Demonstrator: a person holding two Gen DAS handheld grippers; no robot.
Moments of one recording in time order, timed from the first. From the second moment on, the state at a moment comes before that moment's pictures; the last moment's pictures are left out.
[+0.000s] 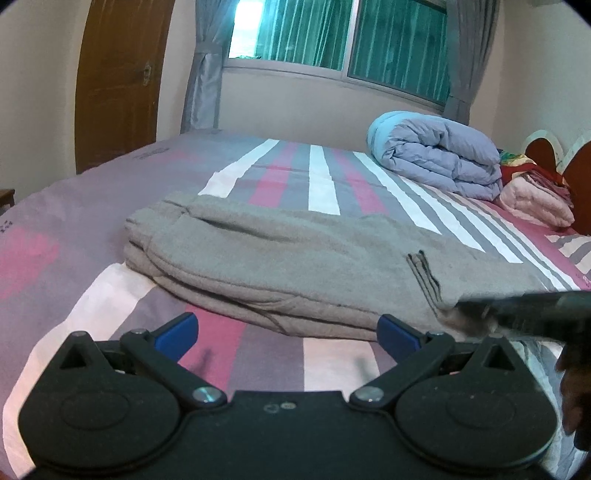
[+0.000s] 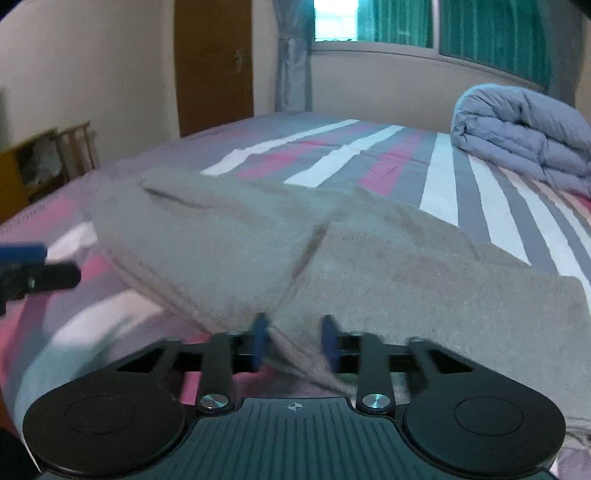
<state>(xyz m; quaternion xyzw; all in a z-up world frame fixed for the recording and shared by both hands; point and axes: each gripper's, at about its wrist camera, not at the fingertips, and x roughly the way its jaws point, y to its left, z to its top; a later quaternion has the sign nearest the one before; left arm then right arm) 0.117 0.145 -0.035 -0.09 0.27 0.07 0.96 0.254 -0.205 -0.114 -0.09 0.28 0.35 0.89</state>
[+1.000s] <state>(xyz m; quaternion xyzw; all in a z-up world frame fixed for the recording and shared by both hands) 0.134 0.121 -0.039 -0.06 0.29 0.06 0.95 0.244 -0.333 -0.091 0.05 0.32 0.33 0.89</state>
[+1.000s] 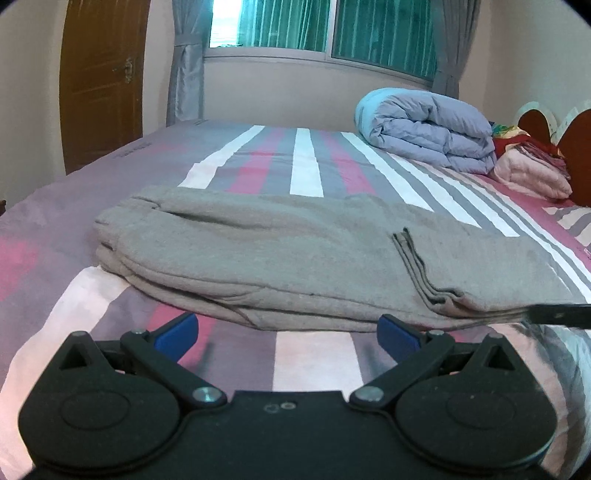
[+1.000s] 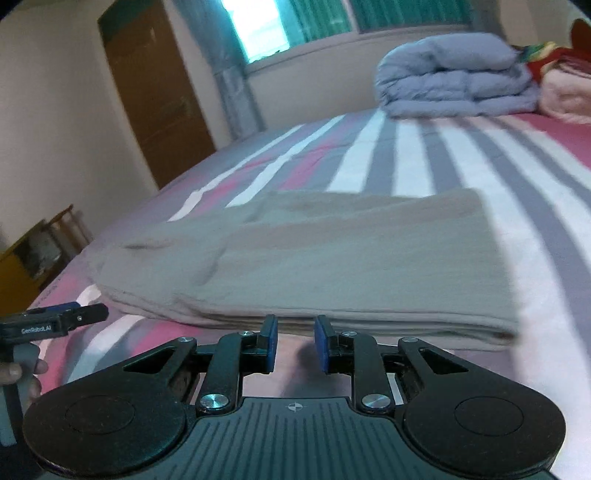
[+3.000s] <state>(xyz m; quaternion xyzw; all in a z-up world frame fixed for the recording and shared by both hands) 0.162 0.246 -0.070 -0.31 0.21 0.09 0.92 0.269 -0.428 -0.093 0.10 0.21 0.09 0.97</state>
